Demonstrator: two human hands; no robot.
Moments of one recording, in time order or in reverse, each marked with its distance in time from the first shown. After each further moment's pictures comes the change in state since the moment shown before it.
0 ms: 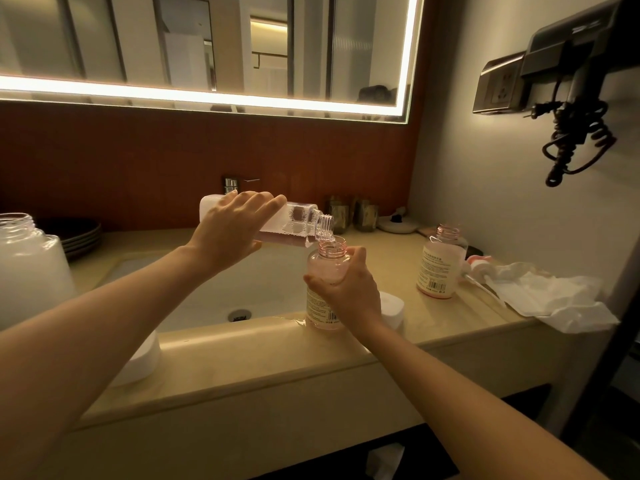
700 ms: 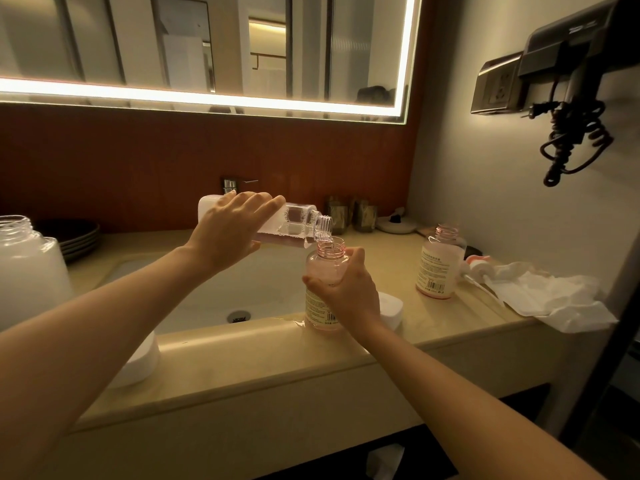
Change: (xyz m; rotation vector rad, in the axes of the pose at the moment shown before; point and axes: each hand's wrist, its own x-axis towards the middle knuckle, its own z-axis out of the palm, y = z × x) left_hand 0.001 0.000 -0.002 0.010 0.003 0.011; right_hand 0.001 0.002 0.002 0.004 -0.005 0.005
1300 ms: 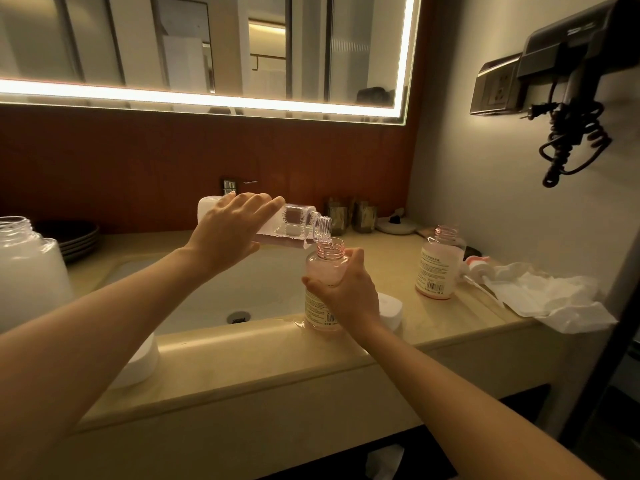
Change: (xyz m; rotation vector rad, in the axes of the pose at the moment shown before) left_hand -0.001 0.000 0.000 0.009 -0.004 -0.008; right_hand -0.001 0.000 0.000 -0.007 0.006 0.002
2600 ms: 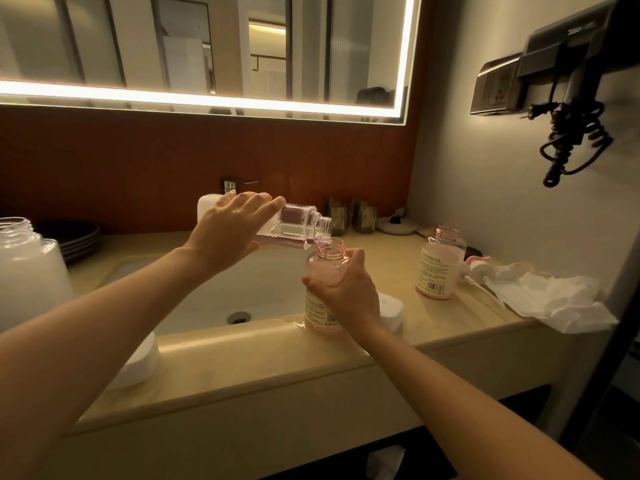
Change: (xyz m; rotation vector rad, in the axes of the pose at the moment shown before) left_hand 0.000 0.000 -0.003 0.019 0.002 0.019; right_hand -0.001 -0.001 -0.001 0.007 -0.010 0.000
